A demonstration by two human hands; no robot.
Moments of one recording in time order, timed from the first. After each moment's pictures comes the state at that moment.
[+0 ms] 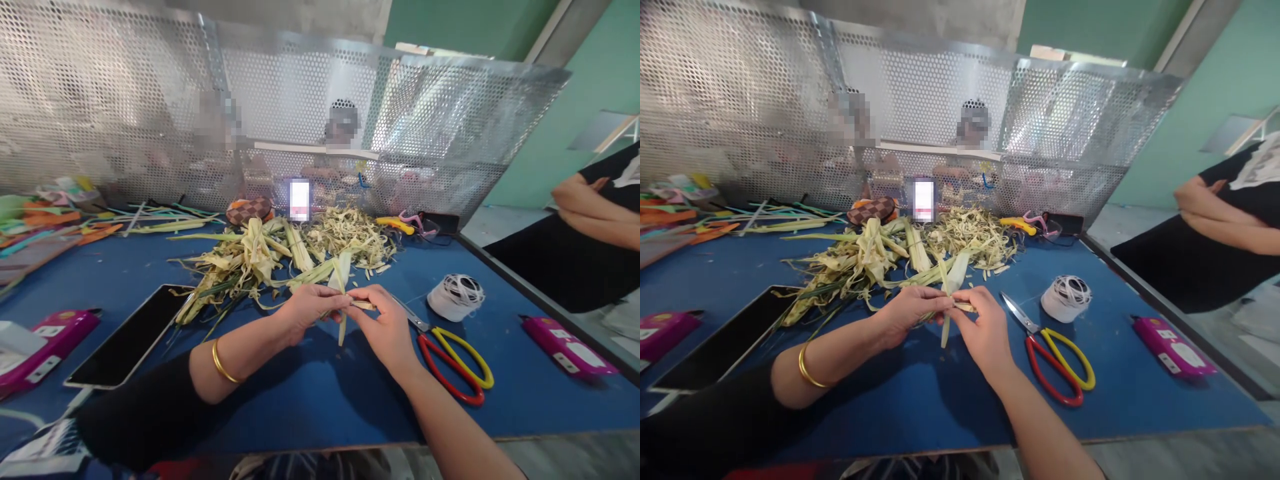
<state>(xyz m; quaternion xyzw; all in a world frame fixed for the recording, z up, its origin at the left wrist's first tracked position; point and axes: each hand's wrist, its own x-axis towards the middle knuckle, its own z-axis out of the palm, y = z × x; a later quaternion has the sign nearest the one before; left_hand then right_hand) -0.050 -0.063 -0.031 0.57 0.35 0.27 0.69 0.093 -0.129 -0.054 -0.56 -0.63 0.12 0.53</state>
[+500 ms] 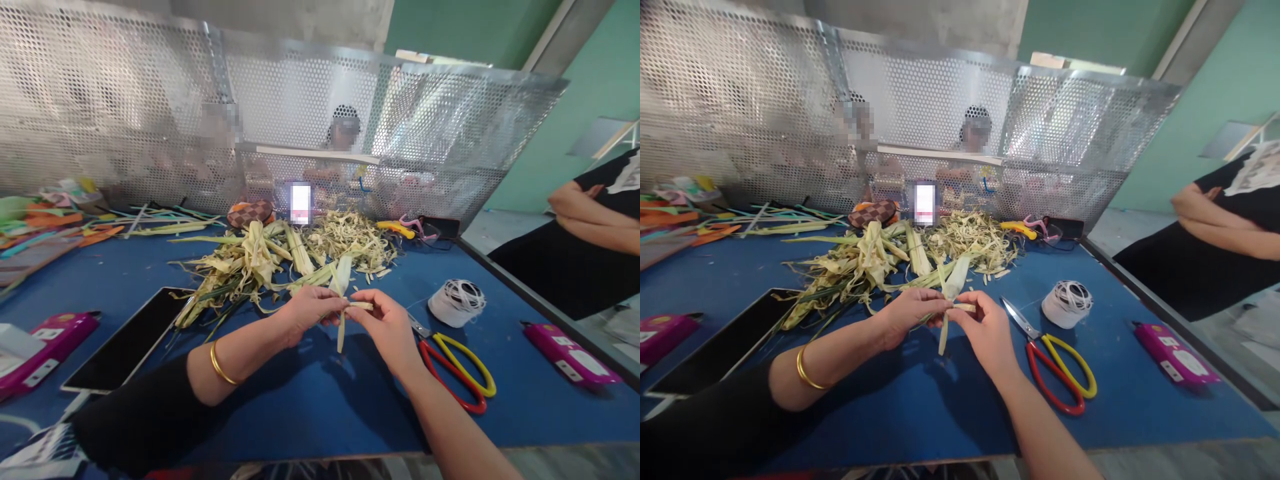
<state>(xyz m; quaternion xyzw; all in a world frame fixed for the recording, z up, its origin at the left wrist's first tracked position) -0.050 -0.058 -0.031 0.60 0.36 0.25 0.67 0.094 -0.128 -0.050 -0.58 -0.52 0.30 0.55</state>
